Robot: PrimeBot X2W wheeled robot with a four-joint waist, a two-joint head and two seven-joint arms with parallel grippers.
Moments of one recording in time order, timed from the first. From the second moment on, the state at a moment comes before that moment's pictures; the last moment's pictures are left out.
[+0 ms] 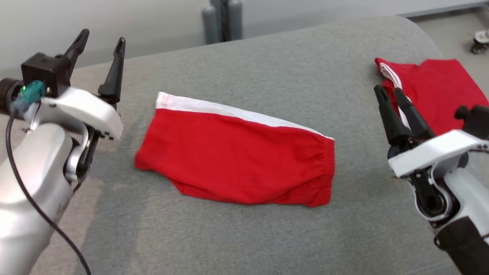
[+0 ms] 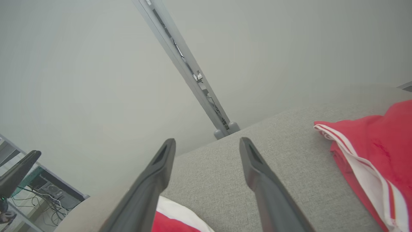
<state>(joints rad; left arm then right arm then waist) -0.86 0.49 -0.76 0.54 -0.75 0.11 -0.26 -0.59 -0.40 0.58 0.39 1.15 0.13 -0.26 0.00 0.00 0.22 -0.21</state>
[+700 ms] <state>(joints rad) -0.20 0.38 -0.42 0.07 -0.44 0.27 -0.26 -0.16 -0.21 0.23 0.33 0.71 0.13 -0.26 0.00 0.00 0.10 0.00</state>
